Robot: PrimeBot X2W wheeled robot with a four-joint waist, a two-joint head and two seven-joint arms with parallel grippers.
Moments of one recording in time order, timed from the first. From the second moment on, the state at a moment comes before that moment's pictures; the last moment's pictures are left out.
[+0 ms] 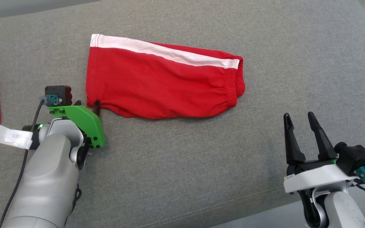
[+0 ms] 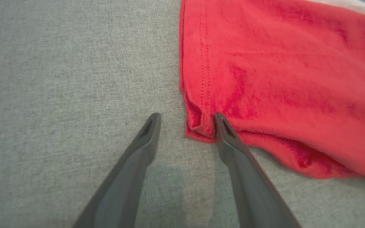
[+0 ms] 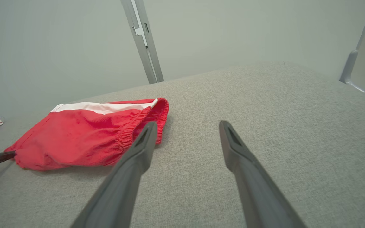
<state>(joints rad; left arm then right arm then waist) -0.80 0.17 -0.40 1.08 -0.52 -0.08 0.03 -0.11 -0.05 0.02 0.09 0.26 0.13 -0.26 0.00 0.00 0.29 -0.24</state>
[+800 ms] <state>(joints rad) -0.62 0.11 -0.37 1.00 -0.62 -0.05 -0.03 -0.07 -0.05 0.02 0.11 0.23 0.13 -0.26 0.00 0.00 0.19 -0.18</state>
